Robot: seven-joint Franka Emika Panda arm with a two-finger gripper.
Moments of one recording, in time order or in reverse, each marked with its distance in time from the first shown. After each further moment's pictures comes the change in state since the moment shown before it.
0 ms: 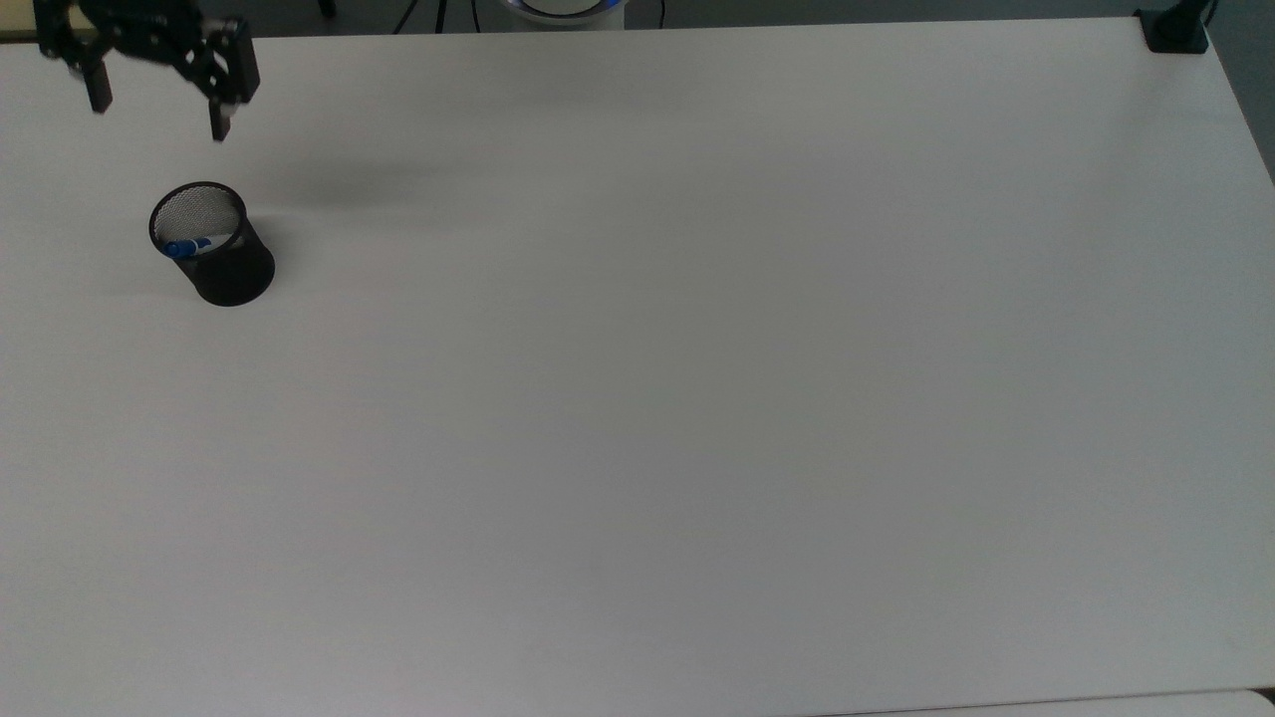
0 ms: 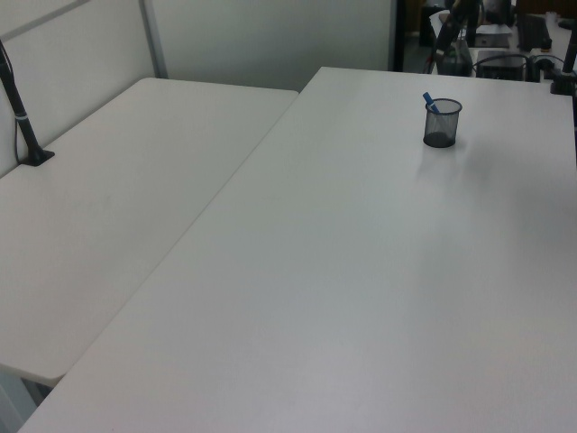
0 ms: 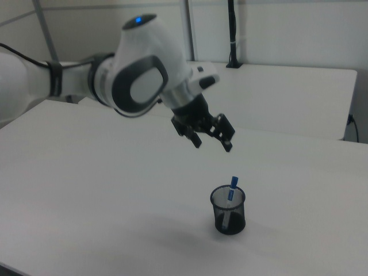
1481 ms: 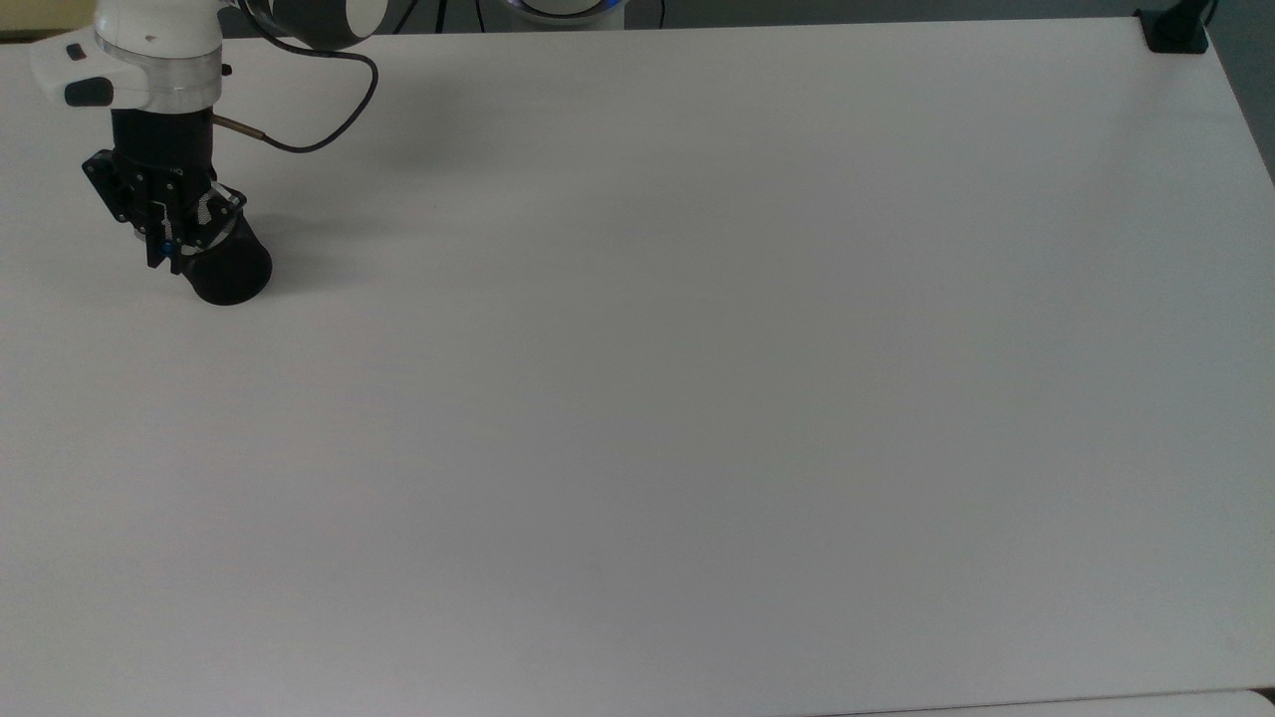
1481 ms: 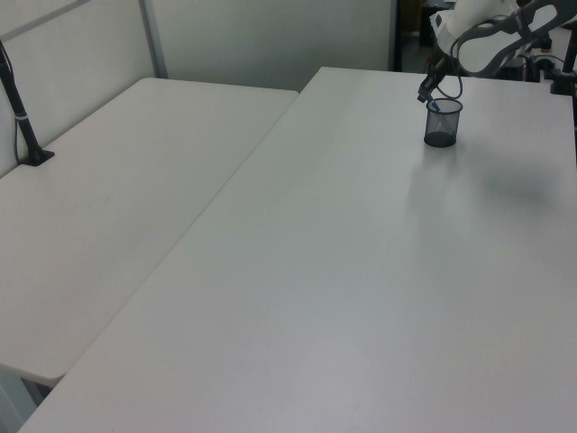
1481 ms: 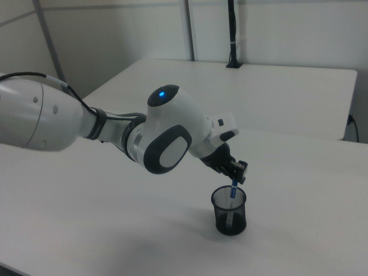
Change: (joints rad) arm -0.040 0.205 -0.013 -0.126 0.069 0.481 0.042
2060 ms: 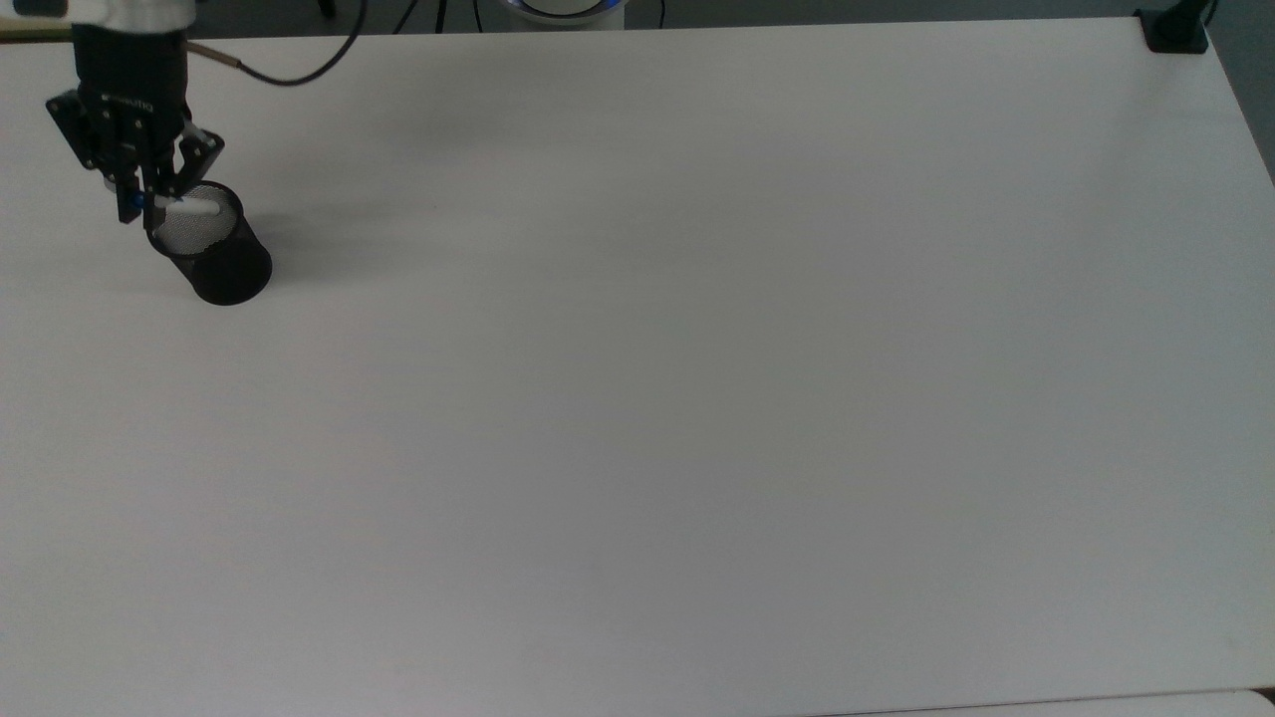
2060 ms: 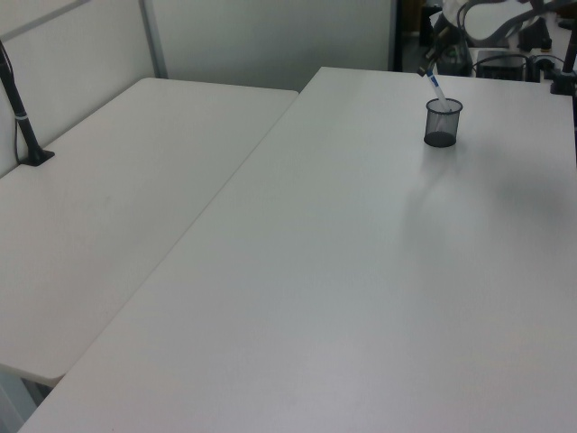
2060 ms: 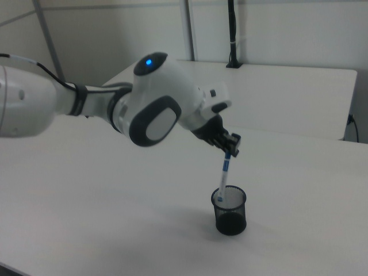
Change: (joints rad) arm 0.011 -0.125 0.013 0.044 0.063 -0.124 0.002
